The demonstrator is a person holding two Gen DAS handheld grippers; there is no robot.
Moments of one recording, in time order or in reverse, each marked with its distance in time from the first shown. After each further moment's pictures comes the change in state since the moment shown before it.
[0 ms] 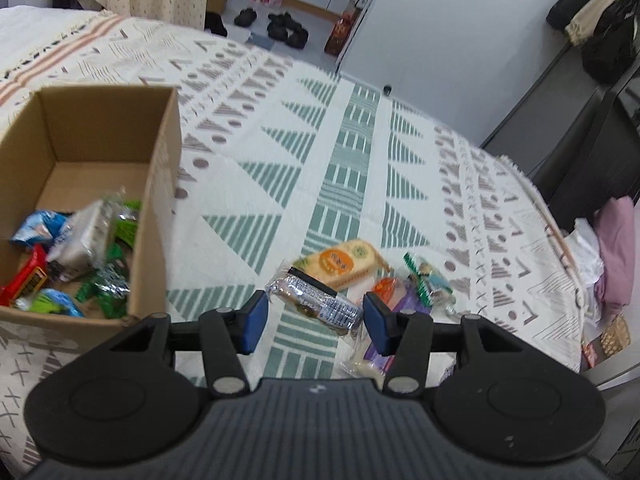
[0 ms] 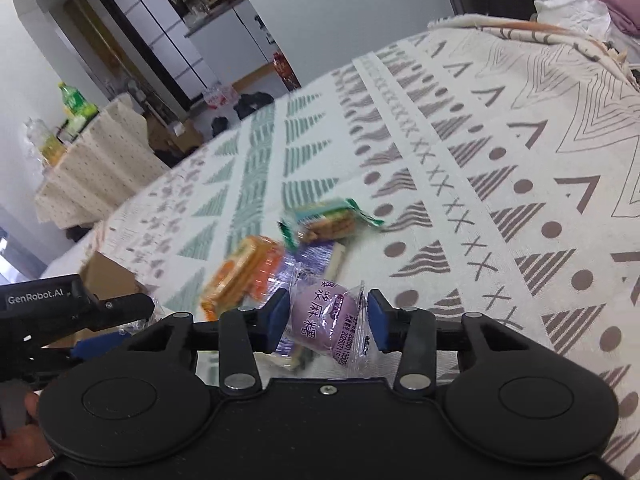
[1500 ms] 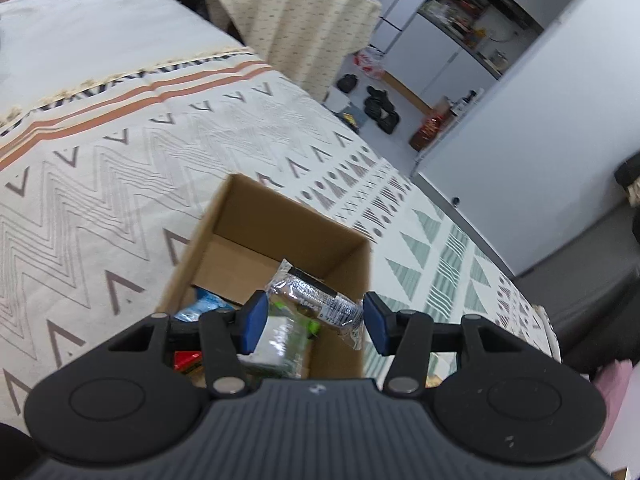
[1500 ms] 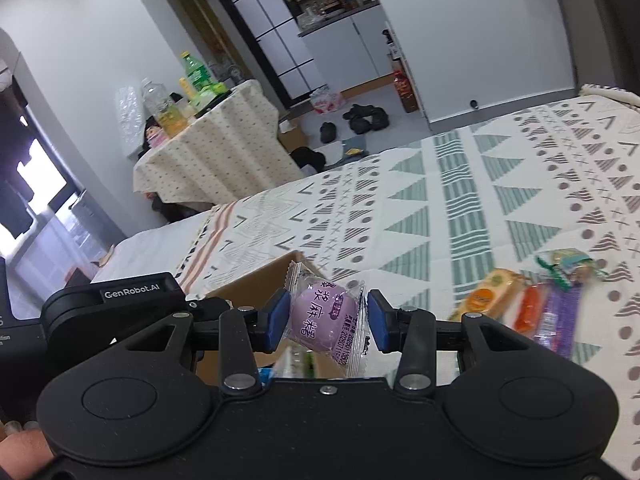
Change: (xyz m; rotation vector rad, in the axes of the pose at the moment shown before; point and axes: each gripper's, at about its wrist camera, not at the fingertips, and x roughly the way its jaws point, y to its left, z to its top) left arm -0.079 0.145 0.063 -0.353 -0.176 0.087; right arm -0.010 0.202 -0.008 -0.198 -0.036 0.202
